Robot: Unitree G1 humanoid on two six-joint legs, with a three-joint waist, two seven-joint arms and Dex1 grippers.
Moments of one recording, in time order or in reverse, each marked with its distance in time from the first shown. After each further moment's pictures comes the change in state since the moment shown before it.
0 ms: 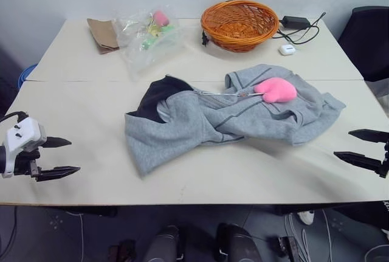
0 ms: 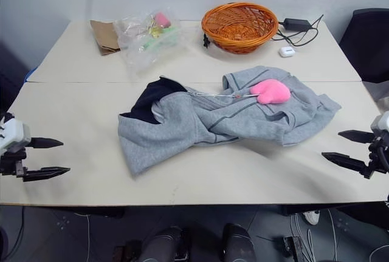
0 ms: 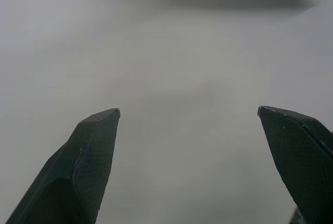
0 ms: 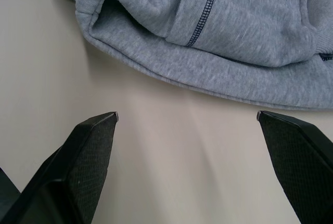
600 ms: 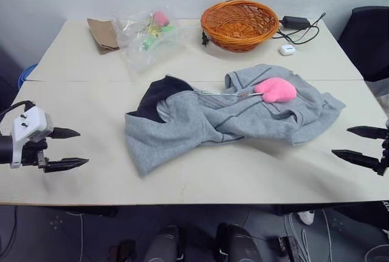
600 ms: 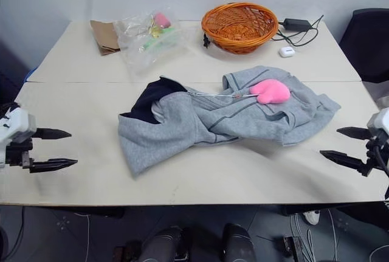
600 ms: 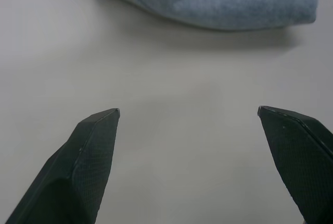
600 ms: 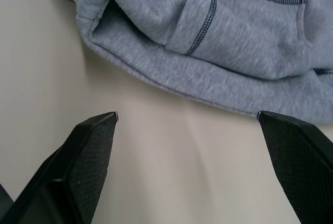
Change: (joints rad) left arm -0.075 -0.007 -0.025 -0.118 -0.048 0.116 0.008; right arm -0.011 0.001 0.006 -0.057 -0.015 -0.019 -0.035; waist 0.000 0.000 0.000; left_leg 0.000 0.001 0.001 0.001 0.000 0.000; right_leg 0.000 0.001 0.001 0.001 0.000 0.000
